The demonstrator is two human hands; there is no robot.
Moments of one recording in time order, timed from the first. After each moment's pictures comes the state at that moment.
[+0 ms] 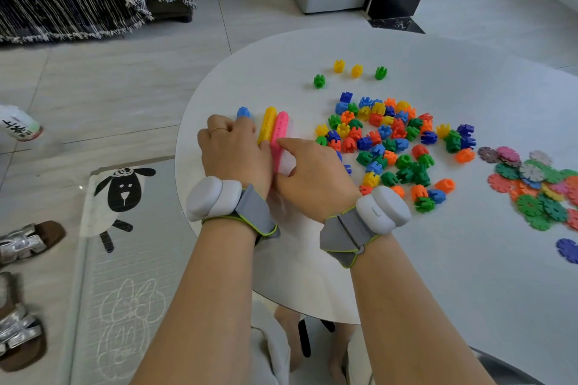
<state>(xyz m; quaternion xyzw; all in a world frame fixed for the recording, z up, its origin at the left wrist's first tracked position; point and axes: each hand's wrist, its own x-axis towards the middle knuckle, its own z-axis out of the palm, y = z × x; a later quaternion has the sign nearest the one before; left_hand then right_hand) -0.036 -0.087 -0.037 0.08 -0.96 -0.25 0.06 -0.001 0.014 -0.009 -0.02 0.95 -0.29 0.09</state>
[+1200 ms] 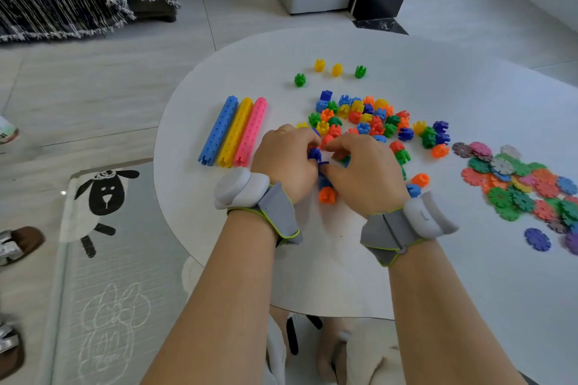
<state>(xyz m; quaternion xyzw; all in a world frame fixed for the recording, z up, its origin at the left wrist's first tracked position) -0.027 -0.030 -0.032 -0.14 -0.94 -0.30 -0.05 0.008 0.092 -0.025 0.10 0.97 -0.22 0.01</state>
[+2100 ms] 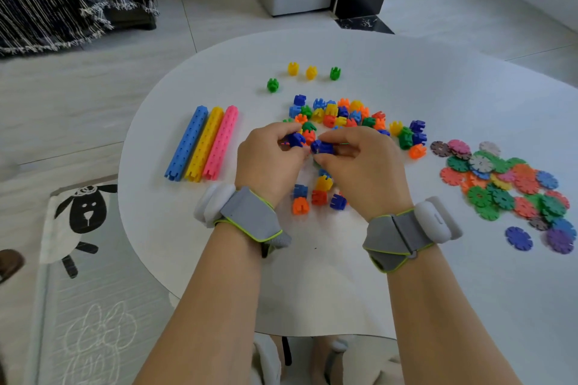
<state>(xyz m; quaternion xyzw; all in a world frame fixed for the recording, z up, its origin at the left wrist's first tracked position) -0.030 -0.004 -0.034 -0.03 -0.81 -0.58 -0.04 0.012 0.114 -0.016 0.14 0.89 -0.42 -0.10</state>
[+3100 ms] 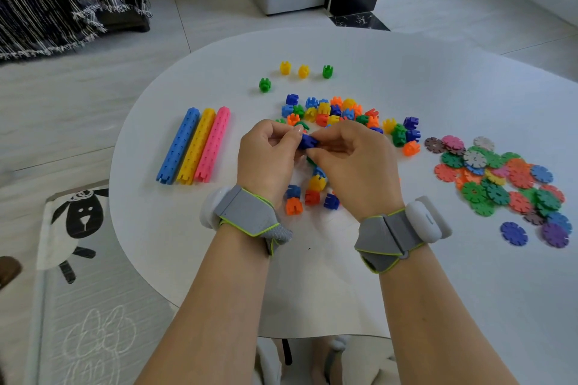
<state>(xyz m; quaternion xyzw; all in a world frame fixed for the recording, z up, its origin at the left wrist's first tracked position) -0.031 0.011 -0.034 0.06 -0.71 -0.70 -0.04 0.014 0.112 -0.015 0.14 0.86 -0.47 -0.13</state>
